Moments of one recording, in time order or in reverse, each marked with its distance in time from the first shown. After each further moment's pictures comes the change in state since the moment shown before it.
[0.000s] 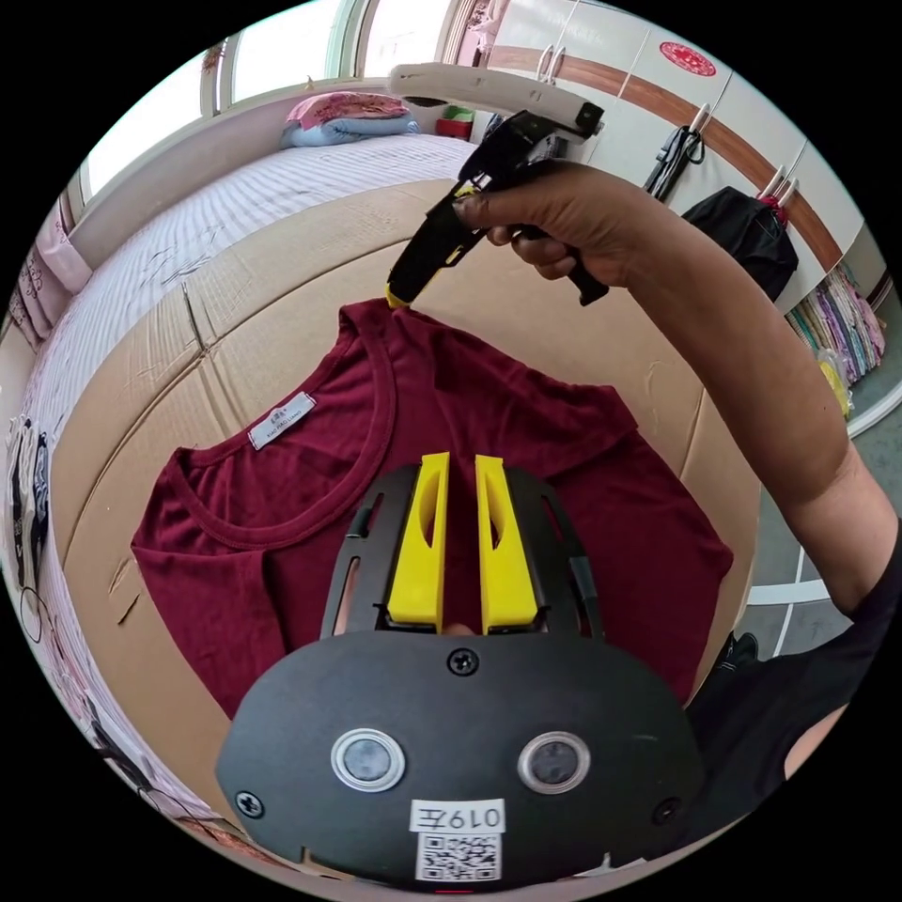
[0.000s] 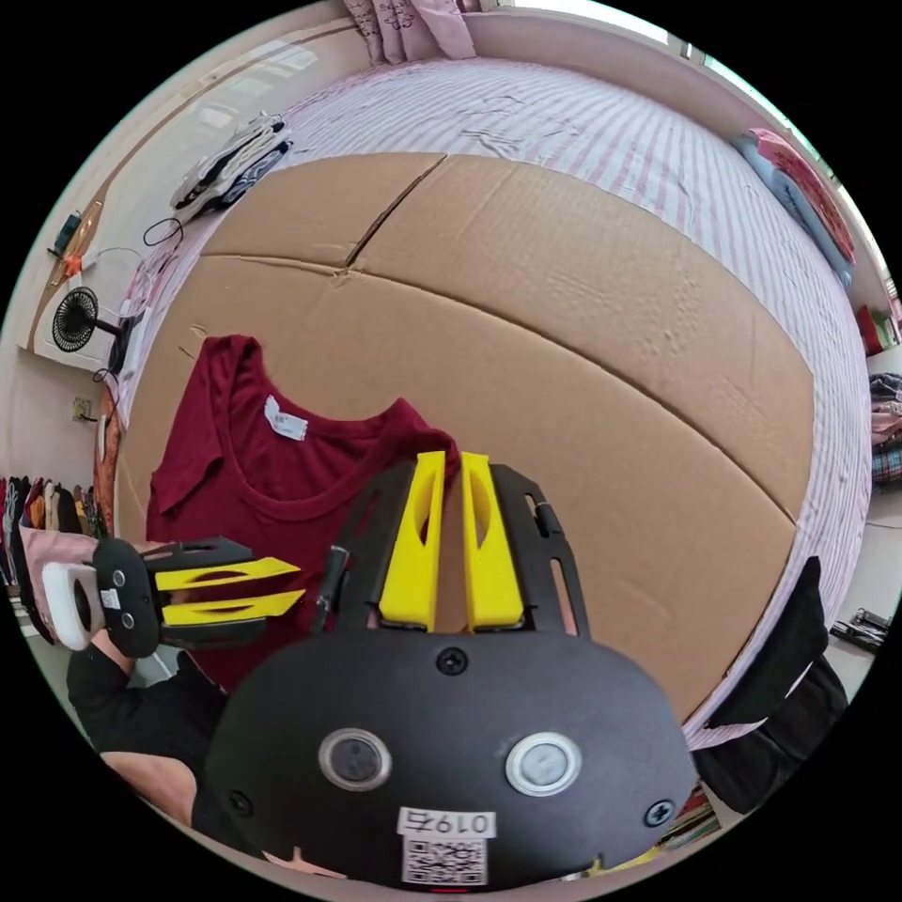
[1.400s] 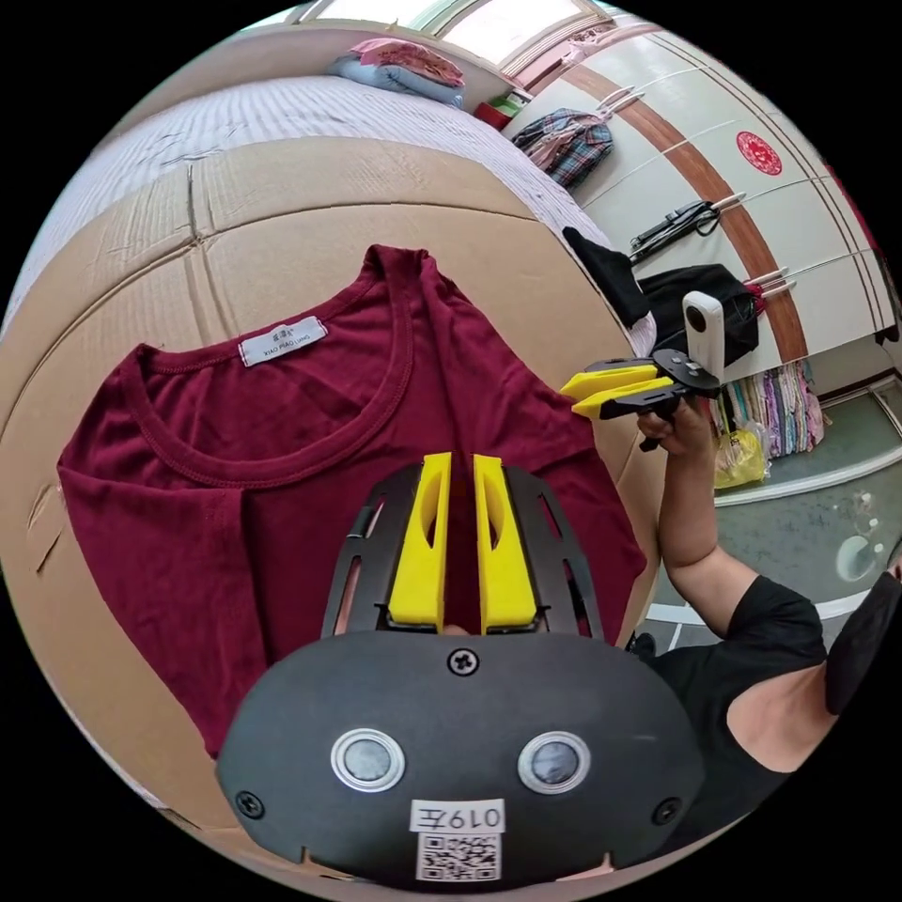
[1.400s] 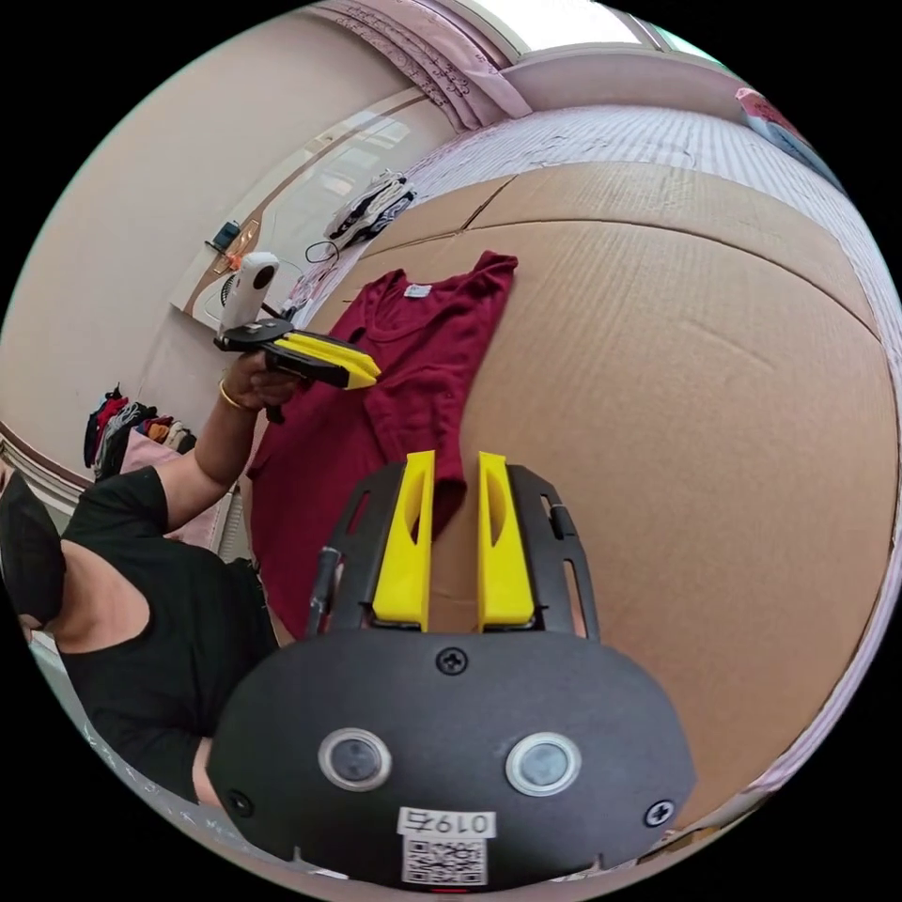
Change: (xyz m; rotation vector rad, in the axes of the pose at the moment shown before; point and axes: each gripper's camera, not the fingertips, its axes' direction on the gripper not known) left arm -0.065 -0.079 0.056 -0.065 0.293 -0.198; right arm 0.123 0.364 0.045 0.239 -0.453 -0.076
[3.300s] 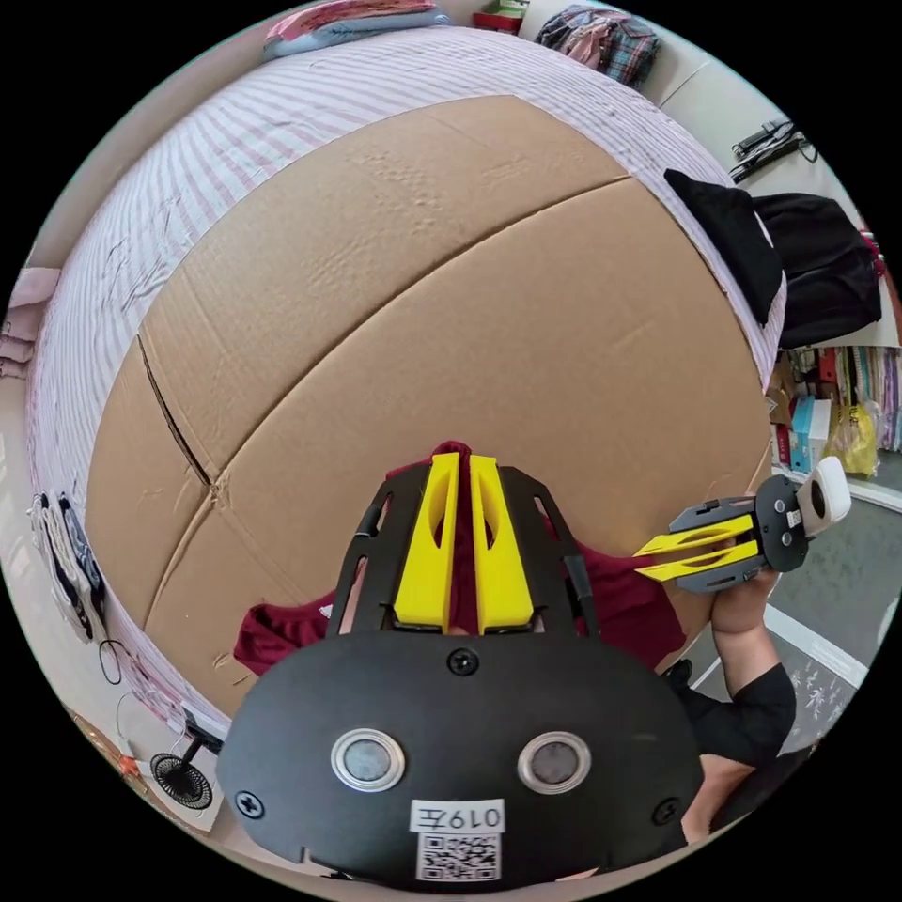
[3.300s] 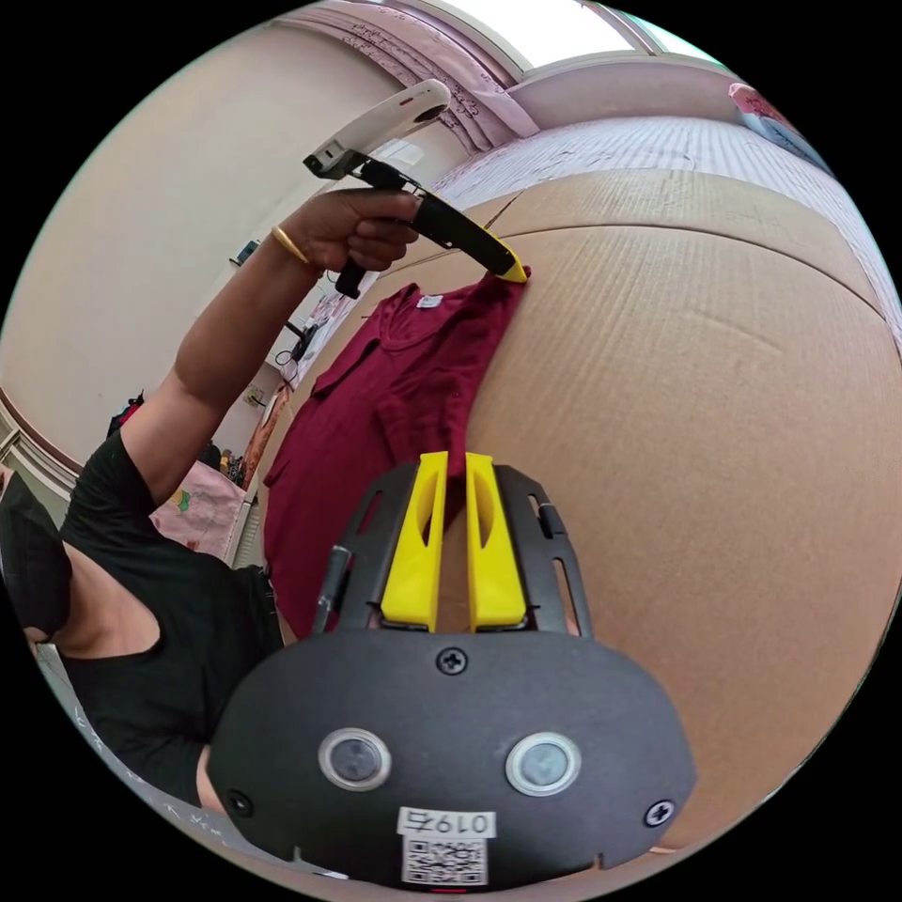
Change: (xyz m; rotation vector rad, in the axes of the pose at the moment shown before) left arm 0.032 -0.436 0.126 -0.297 -0.323 0.042; right arm 0.065 0.151 0.005 0.081 -0.087 -0.003
